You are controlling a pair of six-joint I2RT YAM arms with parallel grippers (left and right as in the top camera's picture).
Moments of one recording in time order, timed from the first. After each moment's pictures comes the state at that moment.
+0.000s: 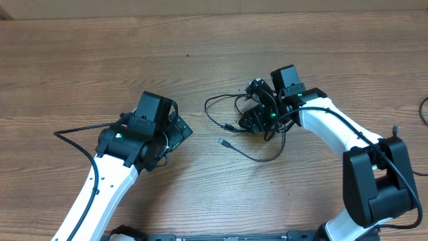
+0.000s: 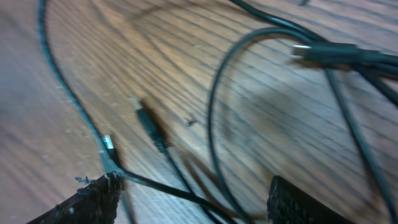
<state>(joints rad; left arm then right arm) -0.36 1.24 1.06 -1.03 0.01 -1.09 0.30 1.79 1.12 -0.53 -0.42 -0.20</state>
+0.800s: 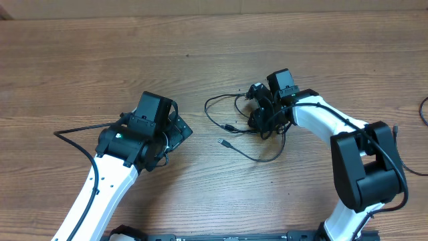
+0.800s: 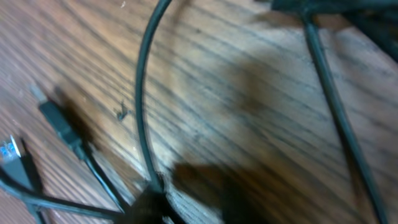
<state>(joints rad) -0.36 1.24 1.06 -1.03 0.01 -1.09 0.30 1.91 1.12 -0.49 -0.32 -0.22</state>
